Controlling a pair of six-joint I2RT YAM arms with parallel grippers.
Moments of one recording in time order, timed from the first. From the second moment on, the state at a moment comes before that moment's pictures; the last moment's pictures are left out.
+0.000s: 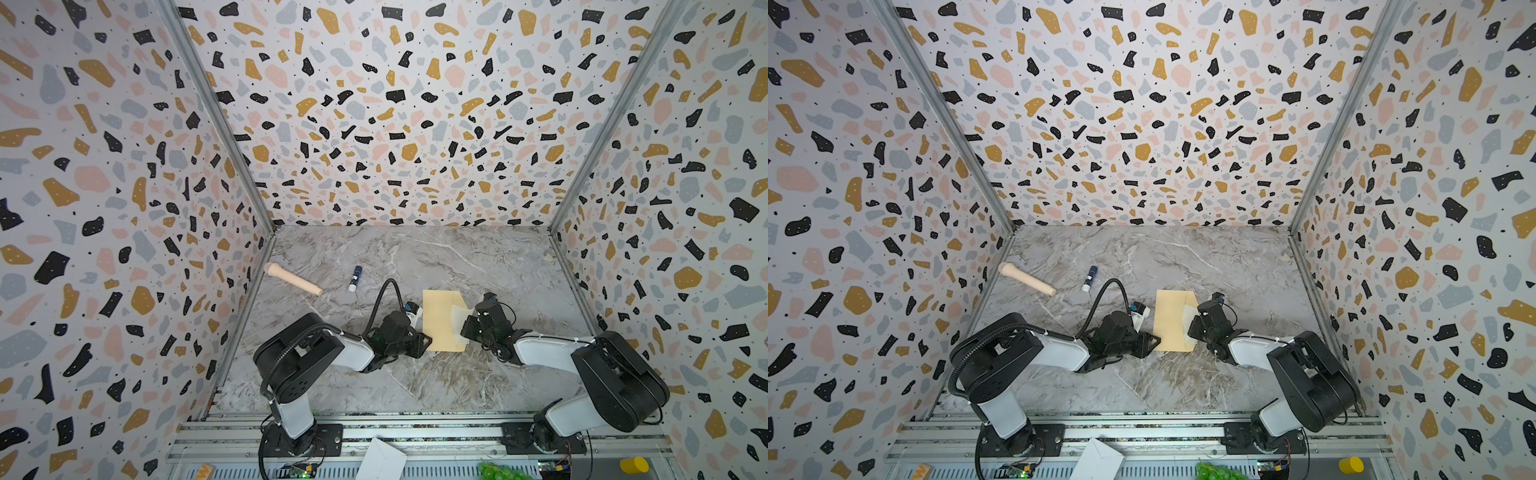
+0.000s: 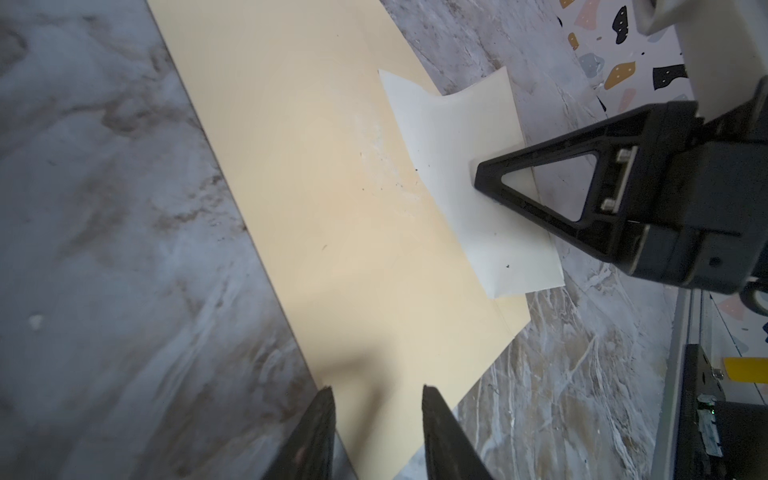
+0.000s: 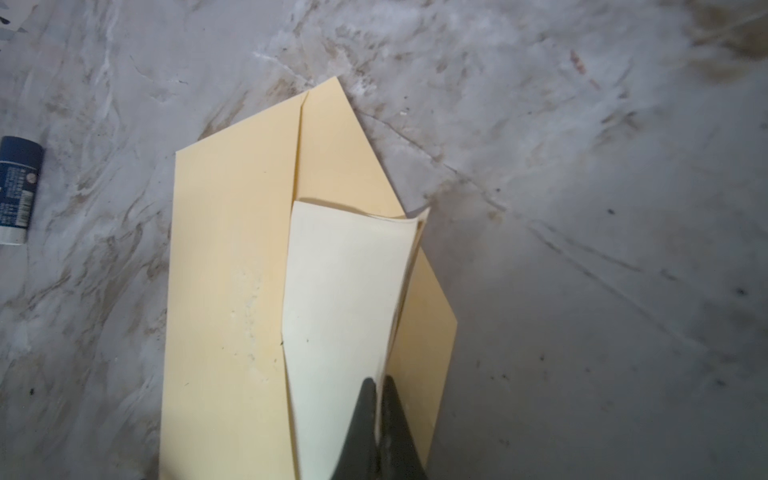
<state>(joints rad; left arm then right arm) -0.83 1.76 0.61 0.51 0.22 -0.53 0.53 1.47 0.50 0.17 0.06 0.72</state>
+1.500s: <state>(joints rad) -0.69 1.80 0.72 0.44 0.27 -0.51 0.46 1.62 0.77 -0.06 -0.13 0.27</state>
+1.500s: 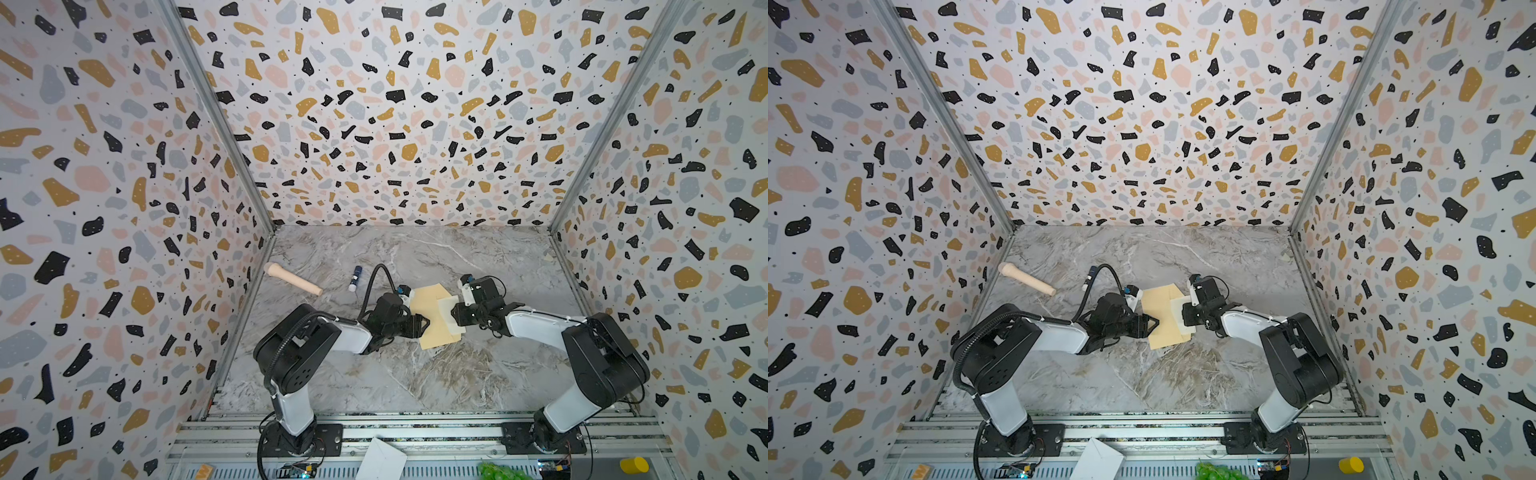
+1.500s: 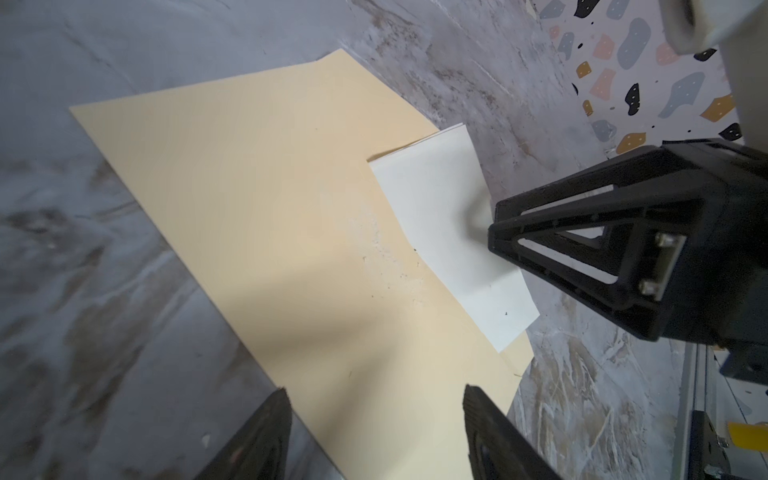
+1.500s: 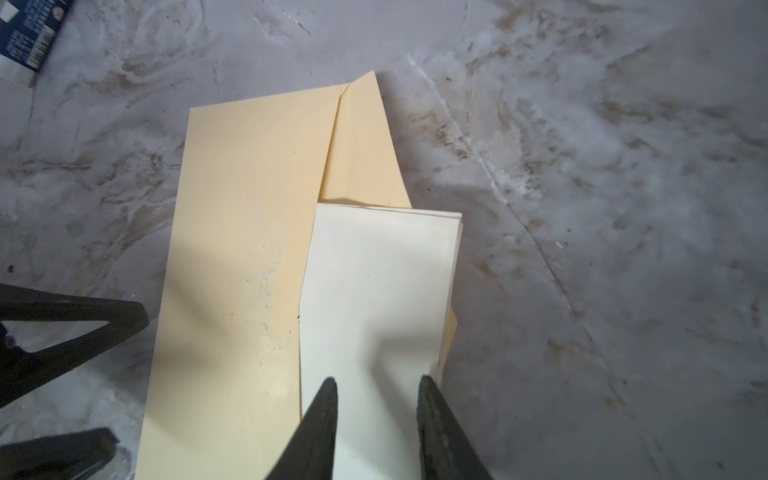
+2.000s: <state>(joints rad) -0.69 1.83 0.72 0.49 0.27 -0.51 0.46 1.66 0.78 -0.05 -0.17 0.31</state>
